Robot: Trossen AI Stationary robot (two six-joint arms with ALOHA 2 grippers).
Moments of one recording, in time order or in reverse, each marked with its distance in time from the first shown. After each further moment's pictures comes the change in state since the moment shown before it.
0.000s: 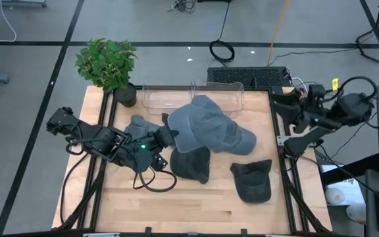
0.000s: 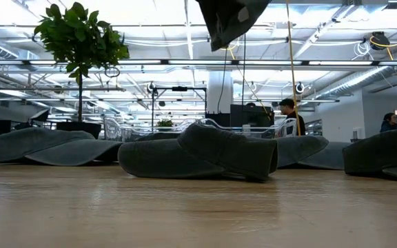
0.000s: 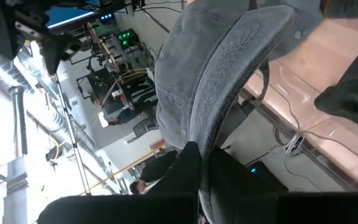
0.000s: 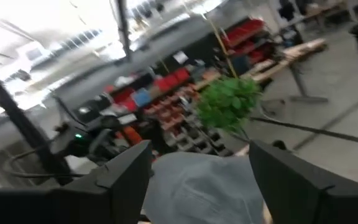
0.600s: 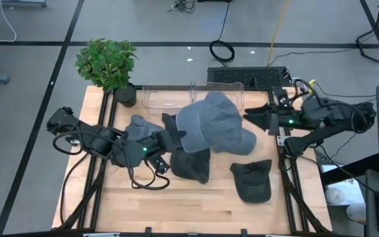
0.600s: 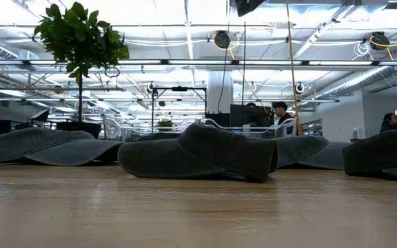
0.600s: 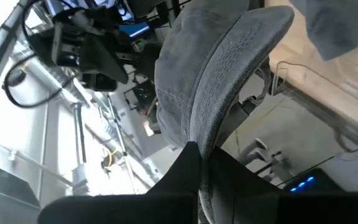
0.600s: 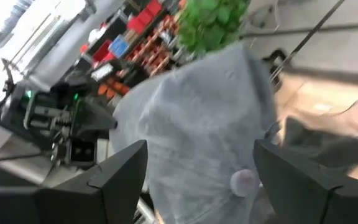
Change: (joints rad) left arm -0.003 0.000 0.000 0.312 0.016 0.368; right arm -0.221 0.197 0.095 -0.229 -0.341 0.460
